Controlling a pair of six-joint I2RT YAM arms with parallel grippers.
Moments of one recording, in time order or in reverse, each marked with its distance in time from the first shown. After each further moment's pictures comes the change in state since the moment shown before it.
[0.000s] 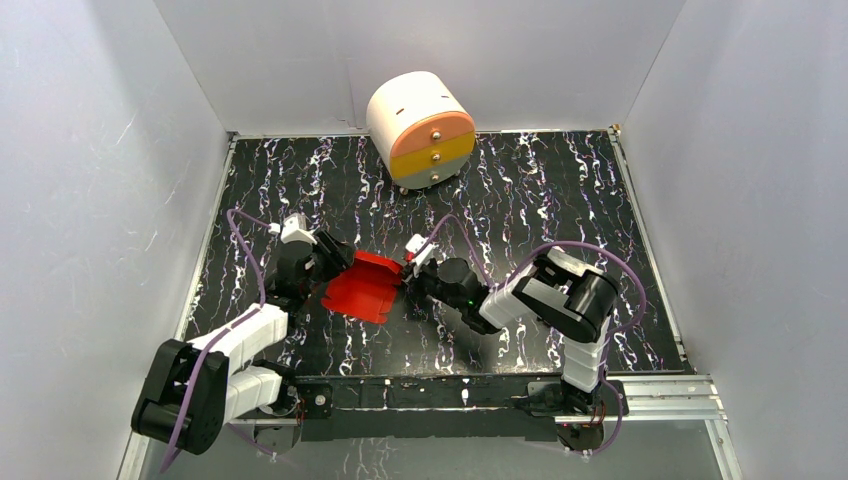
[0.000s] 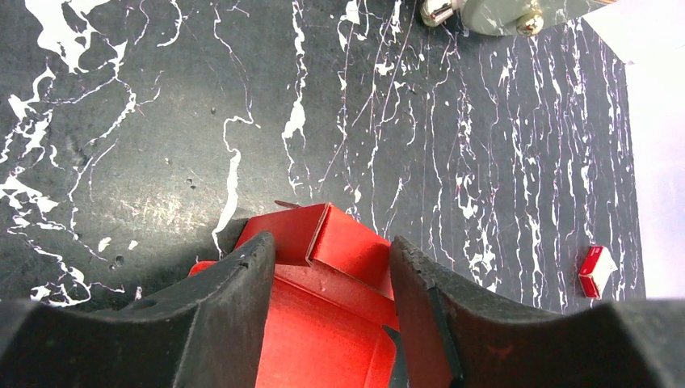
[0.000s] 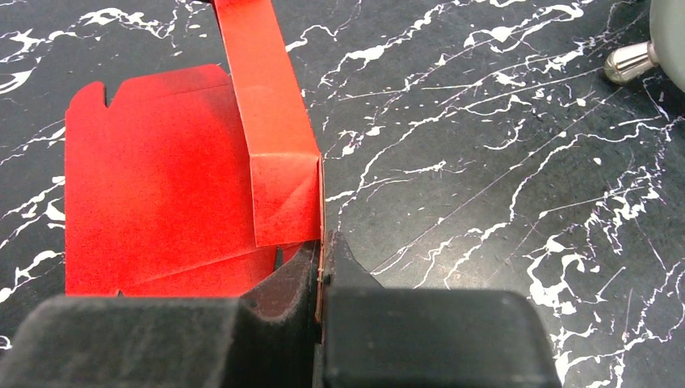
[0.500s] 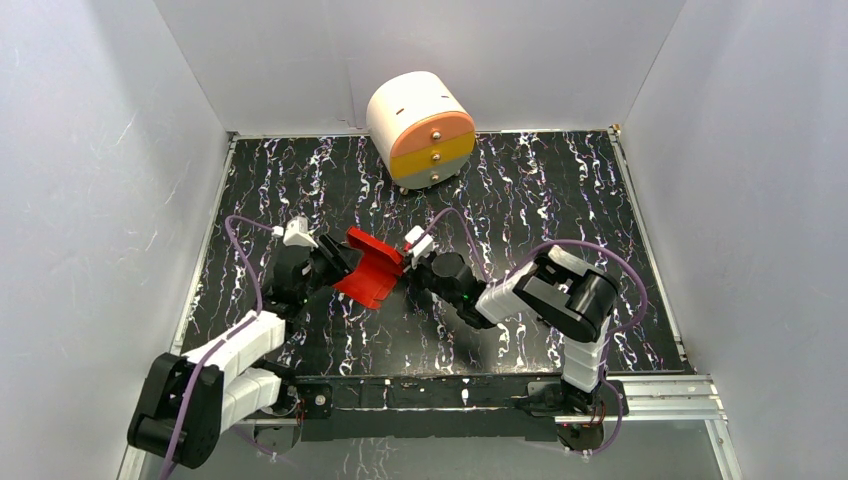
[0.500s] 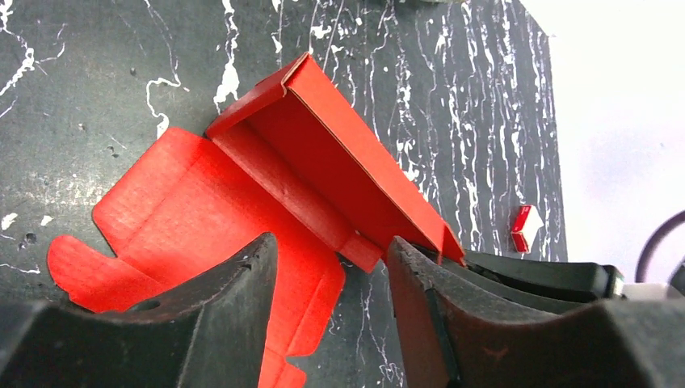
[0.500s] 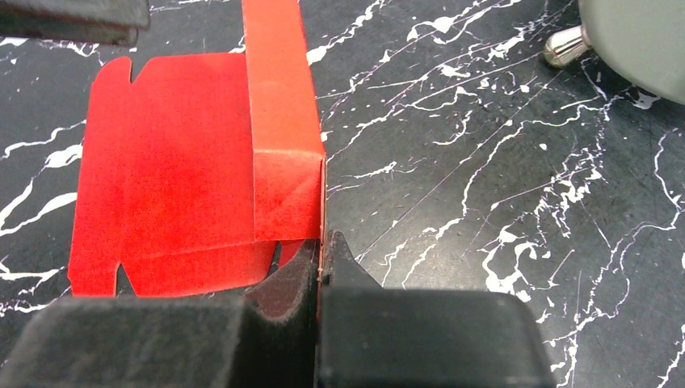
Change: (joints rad) left arm 0.000 -0.048 -0.032 0.019 0.134 -0.080; right arm -0.006 0.001 0.056 -0.074 0.136 0.018
